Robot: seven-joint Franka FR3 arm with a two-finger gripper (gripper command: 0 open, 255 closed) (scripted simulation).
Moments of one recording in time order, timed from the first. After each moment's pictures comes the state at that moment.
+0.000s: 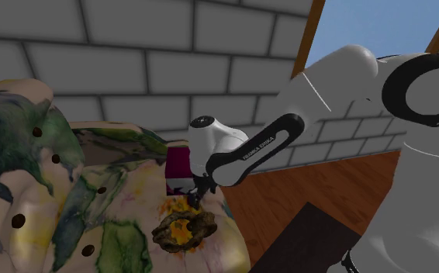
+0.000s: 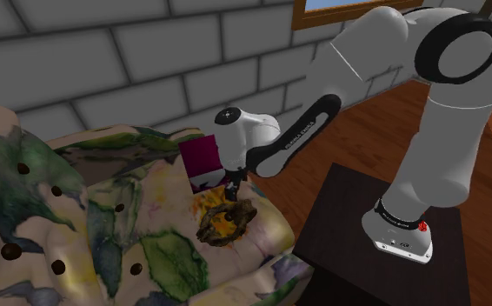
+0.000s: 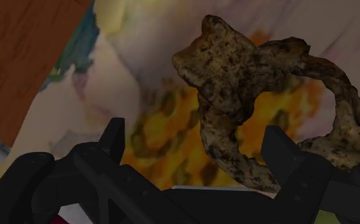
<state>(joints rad) 0.09 0.24 0.33 -2.22 -0.25 2.38 0.44</state>
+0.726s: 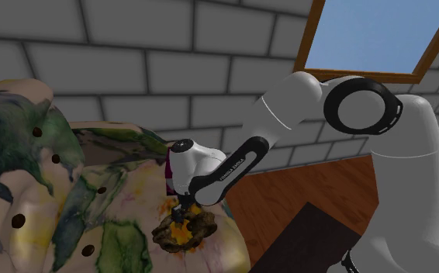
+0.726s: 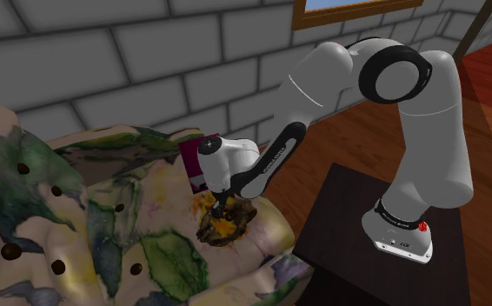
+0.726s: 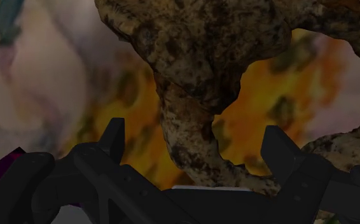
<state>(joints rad) 0.18 0.53 0.27 -2.02 -0.37 2.44 0.56</state>
